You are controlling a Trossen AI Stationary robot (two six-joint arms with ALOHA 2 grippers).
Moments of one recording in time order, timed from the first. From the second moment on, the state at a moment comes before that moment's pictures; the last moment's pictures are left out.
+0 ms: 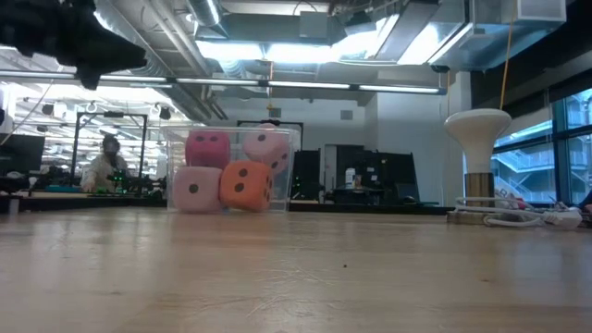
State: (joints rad) left arm -0.16 0.07 0.31 -0.33 -0.58 -0.21; right arm 0.49 1.06 1.48 -1.29 0.88 1.35
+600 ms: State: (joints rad) left arm -0.15 0.03 0.06 -0.07 -0.50 -0.20; right arm 0.49 1.06 1.48 -1.13 0.76 1.14
